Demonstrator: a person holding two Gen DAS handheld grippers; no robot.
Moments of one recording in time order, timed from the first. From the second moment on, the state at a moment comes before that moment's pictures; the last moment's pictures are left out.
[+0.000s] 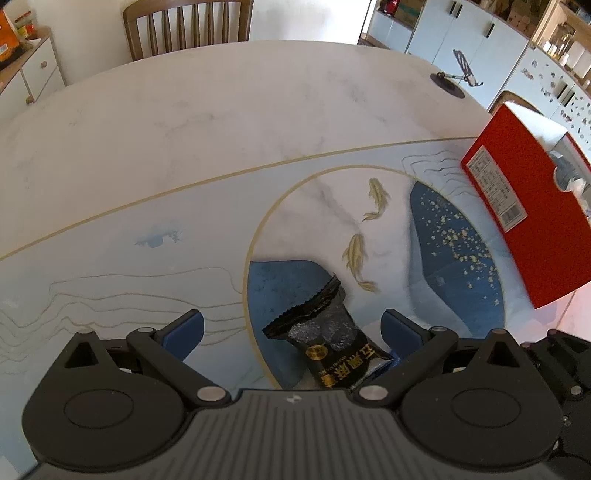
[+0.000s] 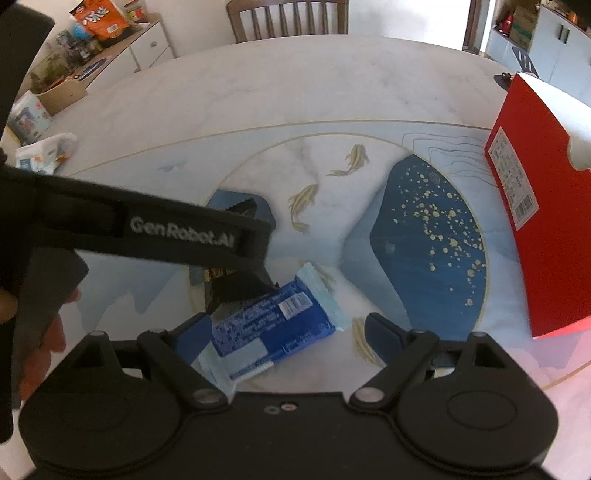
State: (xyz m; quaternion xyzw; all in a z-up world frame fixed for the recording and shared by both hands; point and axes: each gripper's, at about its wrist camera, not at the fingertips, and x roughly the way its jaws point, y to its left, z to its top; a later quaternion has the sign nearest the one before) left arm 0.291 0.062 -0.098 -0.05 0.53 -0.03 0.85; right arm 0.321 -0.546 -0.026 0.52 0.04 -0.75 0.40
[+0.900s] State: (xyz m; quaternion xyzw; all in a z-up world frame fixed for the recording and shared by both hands) left arm 0.282 0.063 -0.110 -0.01 0.54 -0.05 0.84; right arm 0.317 -0.534 -0.037 0.52 0.10 -0.73 0.43
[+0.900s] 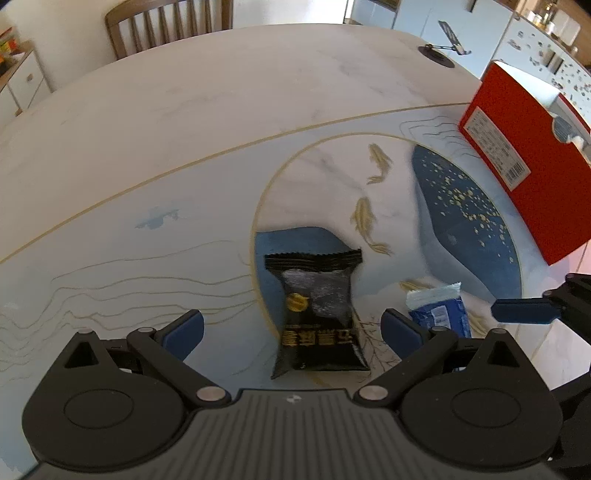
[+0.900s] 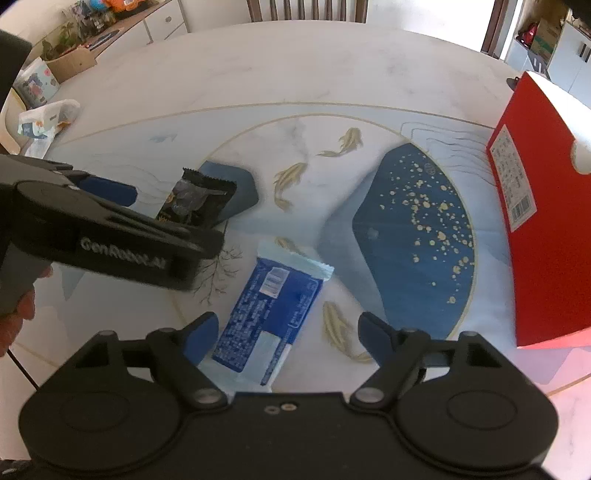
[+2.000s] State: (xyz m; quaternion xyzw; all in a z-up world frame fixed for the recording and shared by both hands) left arm 0.272 0.060 -0.104 0.01 0.51 -0.06 0.86; right arm 0.317 -0.529 -0.038 0.52 0.13 -0.75 0.40
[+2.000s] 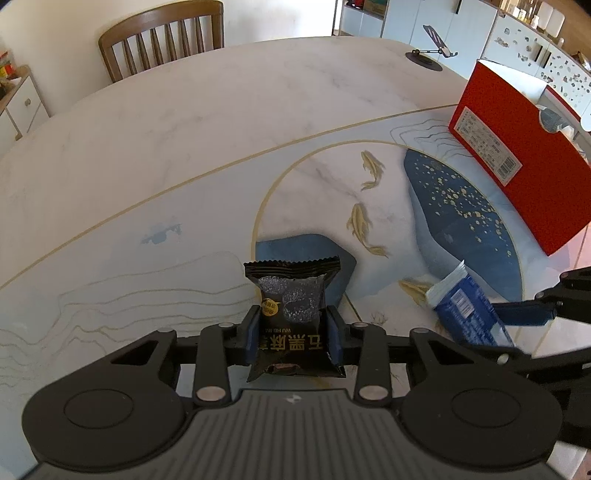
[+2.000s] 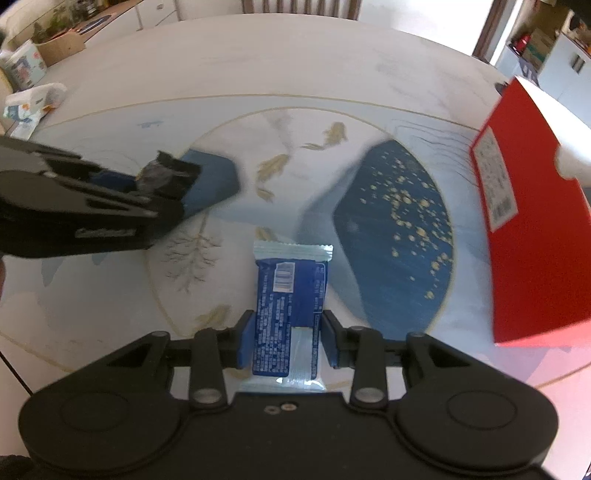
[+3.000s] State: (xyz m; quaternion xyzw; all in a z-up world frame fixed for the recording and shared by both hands) left arm 0.227 0.017 -0.055 0.02 0.51 -0.09 0.86; right arm 0.299 -0.450 0.011 0.49 0.03 -0.77 0.40
